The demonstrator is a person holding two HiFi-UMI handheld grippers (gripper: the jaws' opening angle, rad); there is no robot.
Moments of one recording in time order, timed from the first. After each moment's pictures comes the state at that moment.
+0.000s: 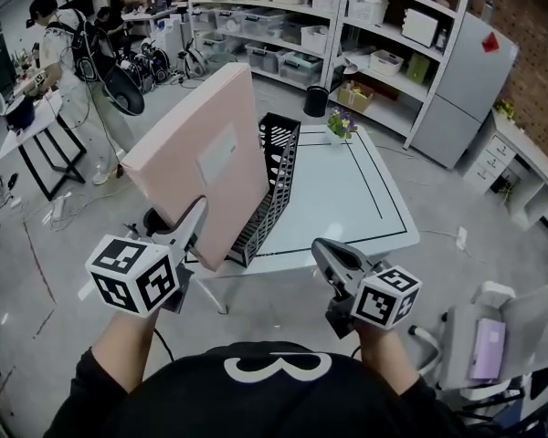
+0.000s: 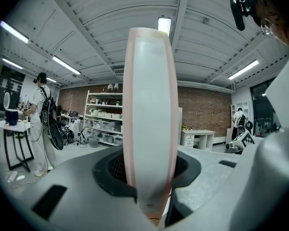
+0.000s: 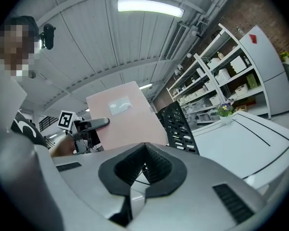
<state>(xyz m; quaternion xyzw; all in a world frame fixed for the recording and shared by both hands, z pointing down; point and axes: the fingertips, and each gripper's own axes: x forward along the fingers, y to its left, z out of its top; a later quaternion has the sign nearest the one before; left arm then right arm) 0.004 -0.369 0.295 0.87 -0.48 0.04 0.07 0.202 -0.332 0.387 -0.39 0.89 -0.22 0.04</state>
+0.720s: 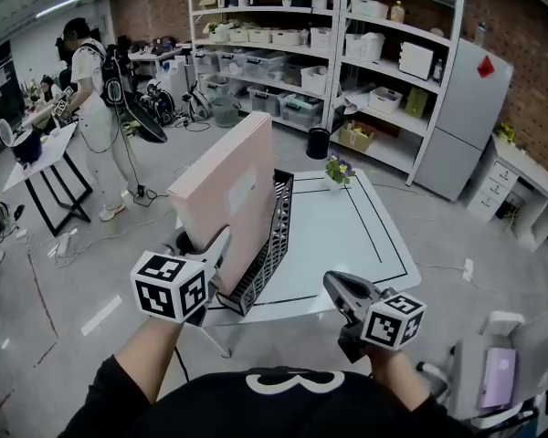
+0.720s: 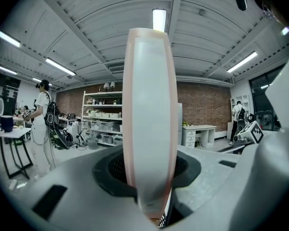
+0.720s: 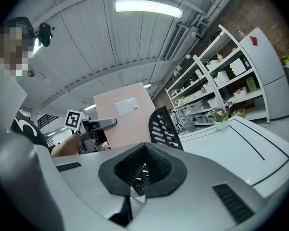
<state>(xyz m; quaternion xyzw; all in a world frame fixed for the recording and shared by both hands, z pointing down) 0.049 -0.438 0.312 0.87 -0.48 0.07 0.05 0.244 -0.372 0.390 -0.39 0.89 -0.21 0.03</state>
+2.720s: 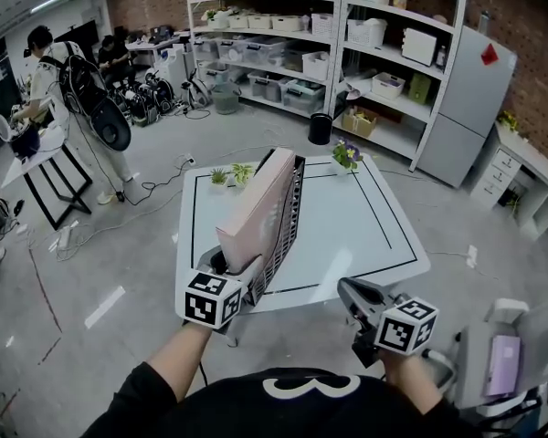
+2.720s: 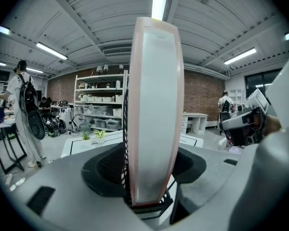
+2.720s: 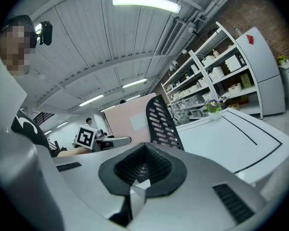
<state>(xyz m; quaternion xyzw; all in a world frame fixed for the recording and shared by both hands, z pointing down) 0.071 -0.440 0.451 0.88 -0.44 0.14 0.09 0.245 -0.350 0.431 -0.41 0.88 -0.23 0.00</state>
